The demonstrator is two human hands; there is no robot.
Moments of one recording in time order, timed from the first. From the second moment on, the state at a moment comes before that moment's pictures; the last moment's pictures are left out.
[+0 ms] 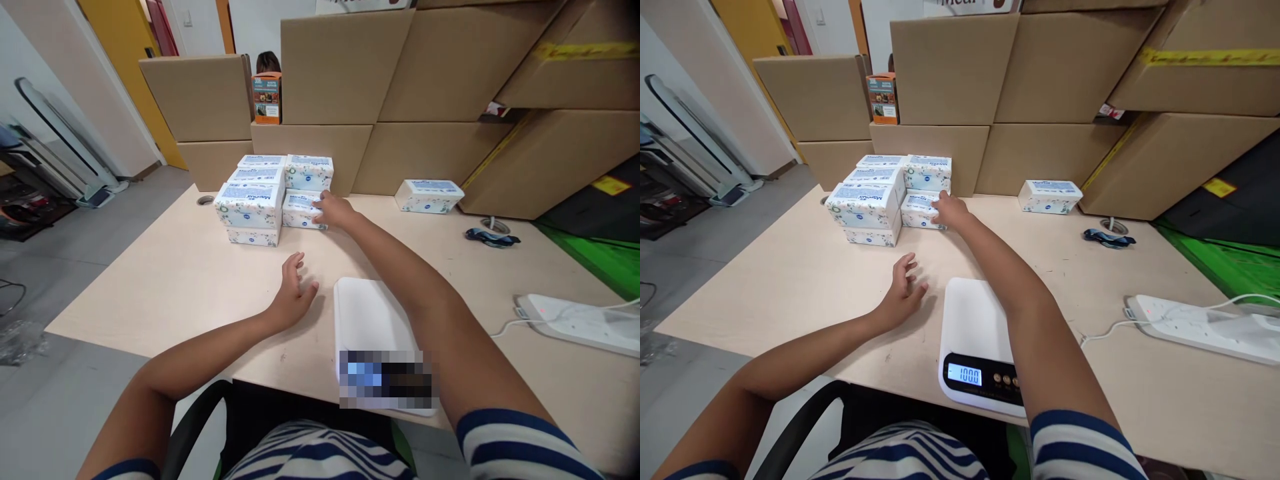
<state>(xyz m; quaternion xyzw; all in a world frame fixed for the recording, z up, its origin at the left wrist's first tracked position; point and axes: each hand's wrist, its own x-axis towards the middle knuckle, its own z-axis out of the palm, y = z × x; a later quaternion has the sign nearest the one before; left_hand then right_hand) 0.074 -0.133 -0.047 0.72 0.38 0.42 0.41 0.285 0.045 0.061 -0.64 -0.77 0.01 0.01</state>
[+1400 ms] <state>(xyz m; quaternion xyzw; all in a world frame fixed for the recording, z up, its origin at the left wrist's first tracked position) 0.066 -0.123 -0.036 0.67 0.41 0.41 0.47 0.544 0.053 0.026 -0.86 -0.48 0.03 0.16</state>
